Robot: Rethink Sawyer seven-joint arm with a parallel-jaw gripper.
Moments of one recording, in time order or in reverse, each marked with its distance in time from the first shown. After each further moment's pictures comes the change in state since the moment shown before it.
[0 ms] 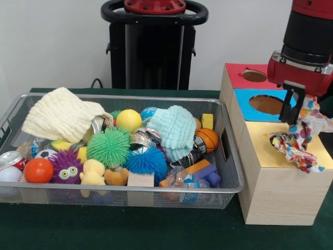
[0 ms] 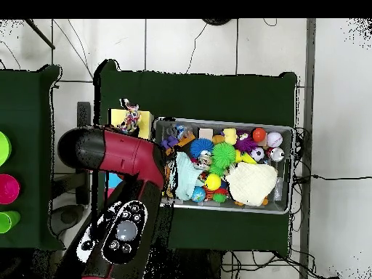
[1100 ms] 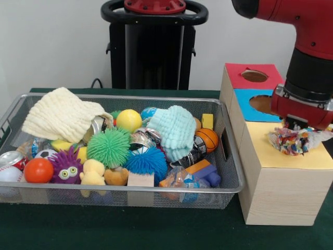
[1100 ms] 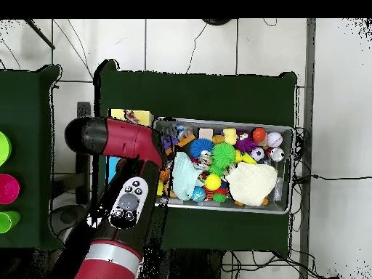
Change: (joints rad) arm -0.023 0.139 0.015 -0.147 0.000 0.018 0.000
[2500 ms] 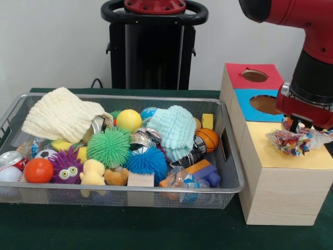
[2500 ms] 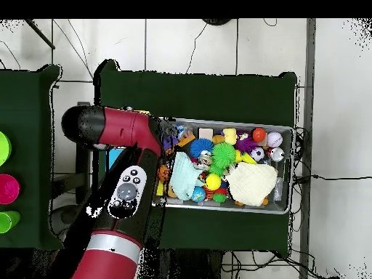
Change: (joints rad) arm -0.013 0.033 -0.013 -0.114 -0.029 0.214 0.000
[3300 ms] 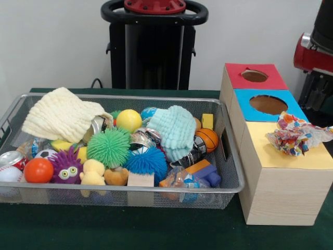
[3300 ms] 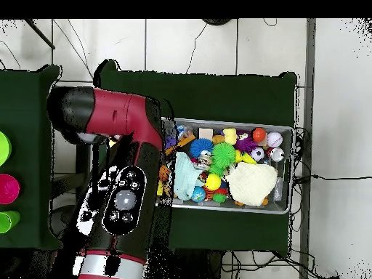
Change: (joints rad) arm -0.026 -0.107 0.000 -0.076 -0.035 0.226 0.000
